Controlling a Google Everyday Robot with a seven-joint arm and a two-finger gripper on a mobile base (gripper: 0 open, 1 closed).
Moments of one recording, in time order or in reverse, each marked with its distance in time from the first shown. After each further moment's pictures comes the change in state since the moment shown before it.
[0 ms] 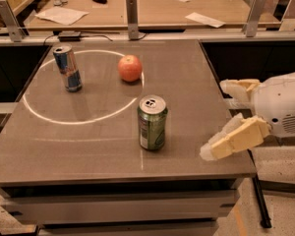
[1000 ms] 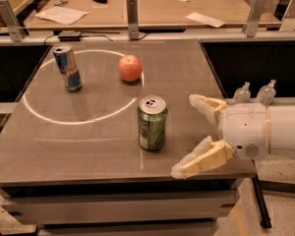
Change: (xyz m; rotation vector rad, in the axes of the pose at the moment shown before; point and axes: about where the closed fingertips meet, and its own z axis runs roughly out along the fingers) arm 0.003 0.032 0.055 -0.091 -0.230 -0.055
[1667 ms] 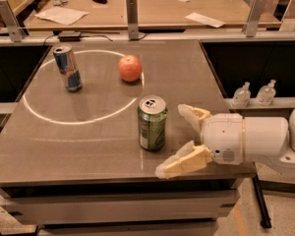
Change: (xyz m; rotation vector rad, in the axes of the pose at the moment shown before) arm 0.025 -0.005 0.037 0.002 -0.032 0.081
